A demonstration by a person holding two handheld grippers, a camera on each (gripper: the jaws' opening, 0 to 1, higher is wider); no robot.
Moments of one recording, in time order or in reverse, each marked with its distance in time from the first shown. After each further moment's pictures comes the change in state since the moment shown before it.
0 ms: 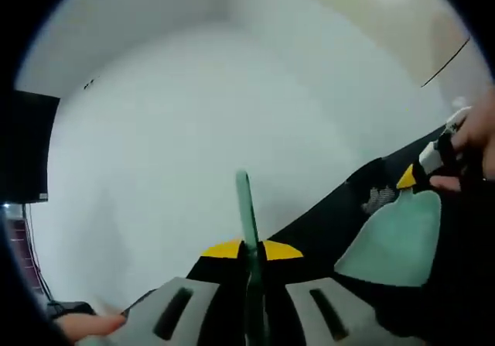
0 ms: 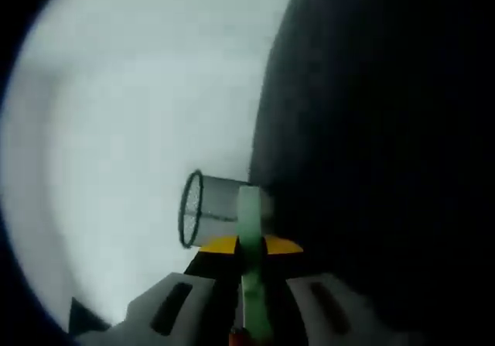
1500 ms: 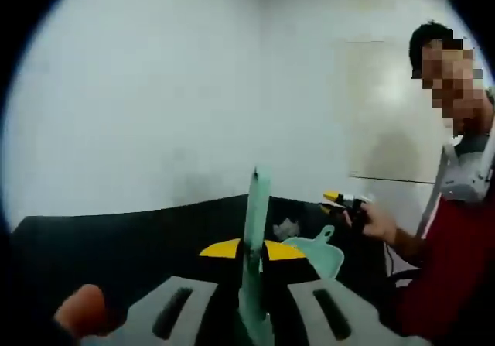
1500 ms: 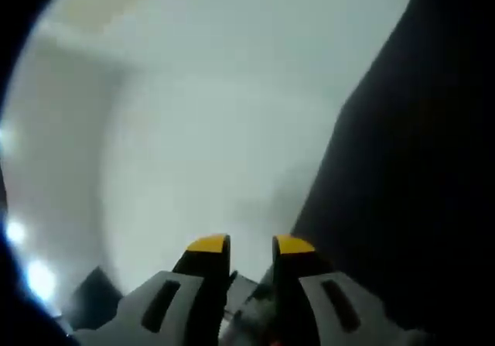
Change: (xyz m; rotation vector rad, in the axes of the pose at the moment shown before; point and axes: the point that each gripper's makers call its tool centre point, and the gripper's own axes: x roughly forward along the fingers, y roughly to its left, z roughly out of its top) left arm -0.016 0.050 -0.019 -0.592 0.032 -0.802; right arm -0.011 0.028 0.153 -0.195 -0.021 0.388
